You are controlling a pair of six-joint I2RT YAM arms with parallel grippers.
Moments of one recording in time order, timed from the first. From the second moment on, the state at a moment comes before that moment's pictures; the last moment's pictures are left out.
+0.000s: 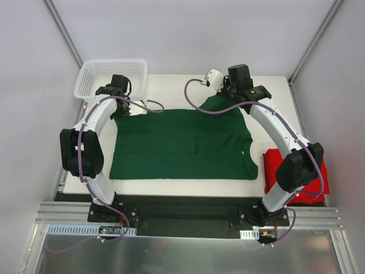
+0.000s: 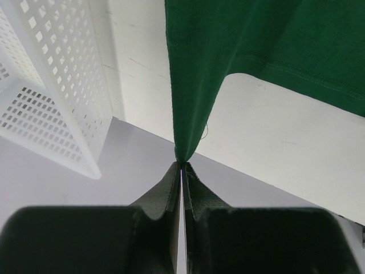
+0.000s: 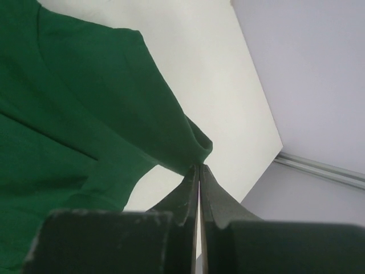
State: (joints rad) left arm -0.11 1.75 1.48 -0.91 -0.17 1.34; right arm 0.43 1.67 1.61 -0.63 0.15 -0.85
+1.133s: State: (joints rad) left arm -0.12 1.67 1.36 -0.91 -0.16 1.31; right arm 0.50 1.44 1.42 -0.78 0.16 -0.80
